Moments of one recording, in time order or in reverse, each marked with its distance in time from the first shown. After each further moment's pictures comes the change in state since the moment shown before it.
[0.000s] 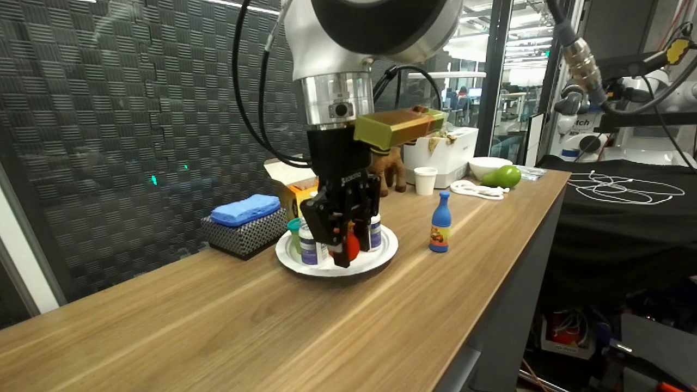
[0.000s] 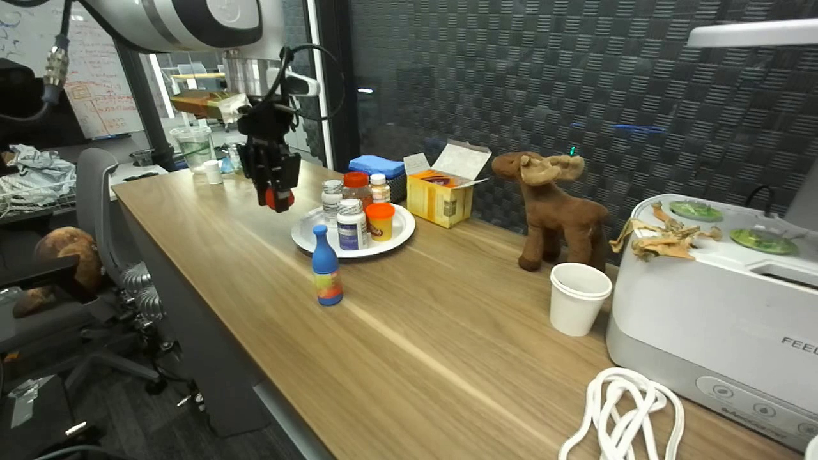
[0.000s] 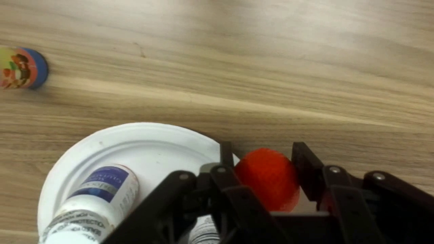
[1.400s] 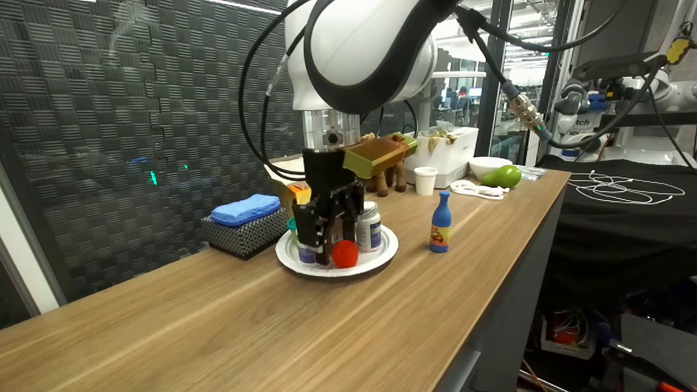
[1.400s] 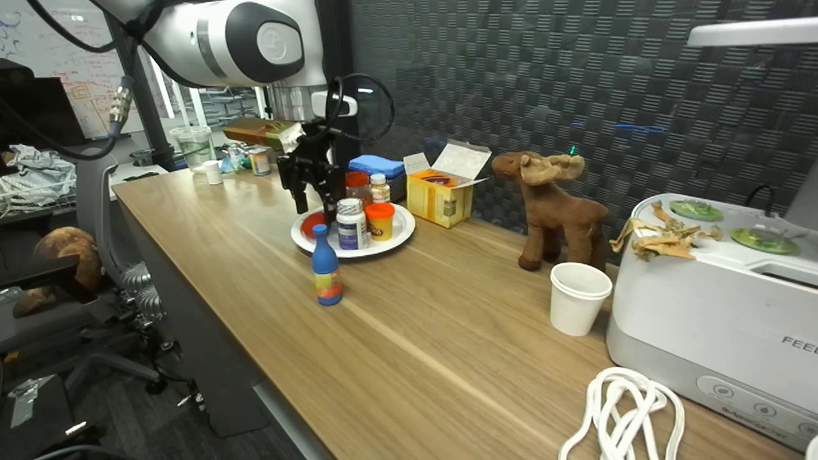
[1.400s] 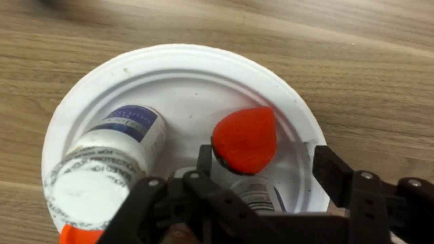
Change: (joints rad) arm -0.022 0.130 -0.043 0.078 -0.046 0.130 -0.080
